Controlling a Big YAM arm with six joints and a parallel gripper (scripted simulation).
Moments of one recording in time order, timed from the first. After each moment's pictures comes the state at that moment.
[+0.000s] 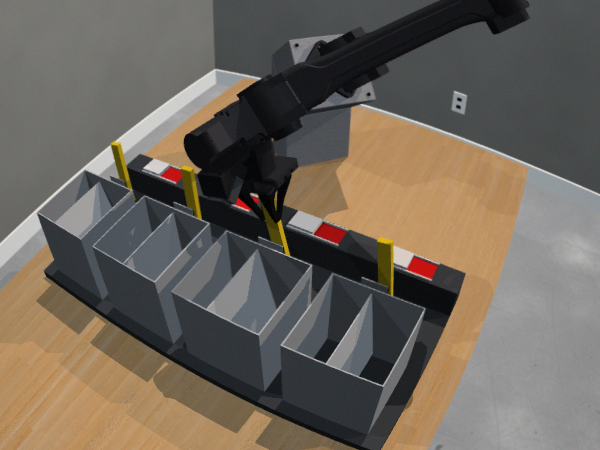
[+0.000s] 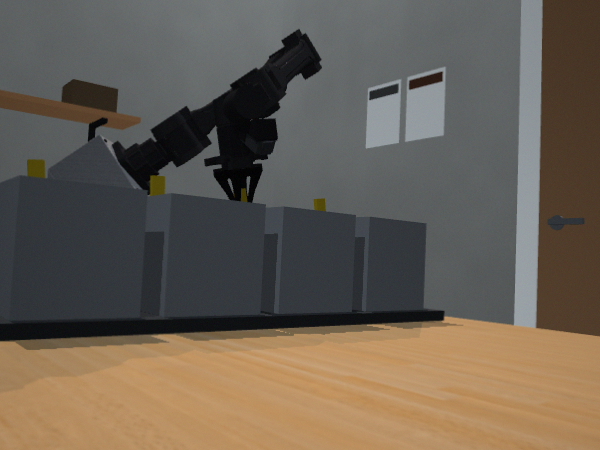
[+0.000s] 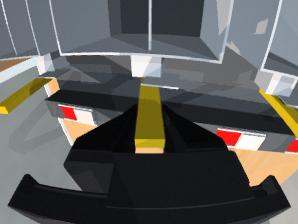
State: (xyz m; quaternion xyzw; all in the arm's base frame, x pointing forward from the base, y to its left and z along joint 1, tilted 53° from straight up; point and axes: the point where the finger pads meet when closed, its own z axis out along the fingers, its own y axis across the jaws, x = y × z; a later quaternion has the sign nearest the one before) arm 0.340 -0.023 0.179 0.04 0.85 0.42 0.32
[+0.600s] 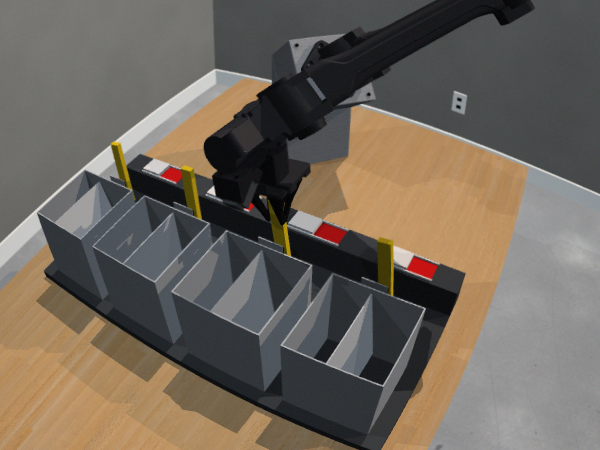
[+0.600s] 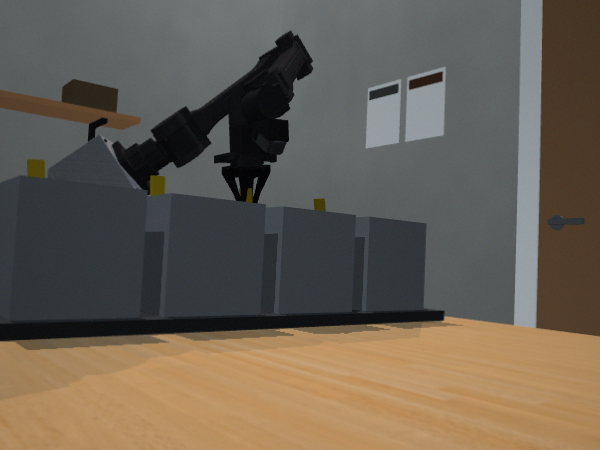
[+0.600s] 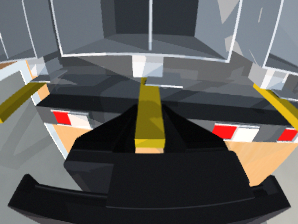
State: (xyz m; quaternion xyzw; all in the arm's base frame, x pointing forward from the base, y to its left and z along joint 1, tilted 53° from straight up) arm 0.338 -0.015 0.187 0.06 0.87 0.37 0.32
